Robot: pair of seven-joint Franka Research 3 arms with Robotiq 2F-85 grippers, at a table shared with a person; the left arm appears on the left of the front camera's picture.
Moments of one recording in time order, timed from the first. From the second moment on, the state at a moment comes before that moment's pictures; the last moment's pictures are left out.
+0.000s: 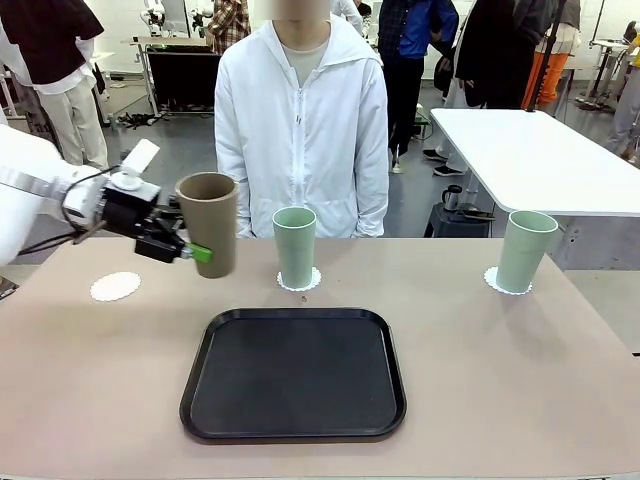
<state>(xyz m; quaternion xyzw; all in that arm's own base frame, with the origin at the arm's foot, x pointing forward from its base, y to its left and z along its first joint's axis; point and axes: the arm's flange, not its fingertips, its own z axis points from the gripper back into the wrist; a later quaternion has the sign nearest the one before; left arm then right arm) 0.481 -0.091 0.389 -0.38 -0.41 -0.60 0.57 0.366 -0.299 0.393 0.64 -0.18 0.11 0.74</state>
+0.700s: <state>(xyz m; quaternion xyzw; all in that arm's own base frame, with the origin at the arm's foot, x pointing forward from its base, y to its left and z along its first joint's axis) 0.525 0.052 0.369 -0.36 -0.45 -0.50 0.65 0.366 -0.299 0.393 0.64 -0.18 0.11 0.74</state>
